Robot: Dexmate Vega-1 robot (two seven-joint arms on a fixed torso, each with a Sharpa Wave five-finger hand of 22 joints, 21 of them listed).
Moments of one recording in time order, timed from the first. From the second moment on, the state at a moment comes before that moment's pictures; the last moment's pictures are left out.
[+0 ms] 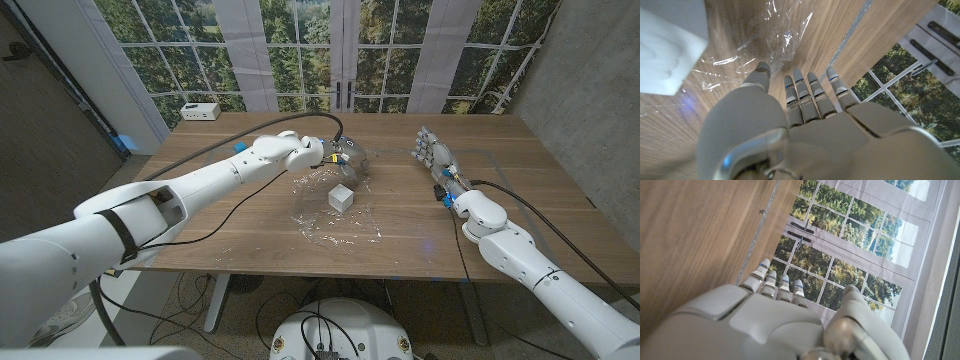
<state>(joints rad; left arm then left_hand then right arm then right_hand) 0.20 0.48 1.10 -1.30 0.95 -0.25 -0.18 0.87 0.13 0.39 -0.16 0.18 0.54 -0.04 0.19 0.20 0.59 -0.06 0.26 0.31 0.44 -0.04 0.20 0.19 0.19 0.13 0.51 0.19 -1.02 -0.63 -0.33 -1.59 0.59 0.21 -0.11 0.18 0.08 0.26 -0.01 0.20 0.04 -0.03 0.20 0.18 0.07 0.09 0.20 0.19 0.04 0.11 0.19 0.19 0.19 0.09 0.20 0.17</state>
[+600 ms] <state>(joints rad) 0.18 0.45 1.15 -1.26 0.94 -0.27 -0.21 0.88 0.12 0.38 -0.16 0.18 0.64 -0.02 0.23 0.20 0.58 -0.06 0.26 0.31 0.43 -0.04 0.20 0.19 0.18 0.13 0.50 0.19 -1.03 -0.63 -0.33 -1.60 0.59 0.20 -0.12 0.18 0.07 0.25 -0.01 0.20 0.04 -0.03 0.20 0.18 0.07 0.09 0.20 0.19 0.04 0.11 0.19 0.19 0.19 0.09 0.20 0.17</state>
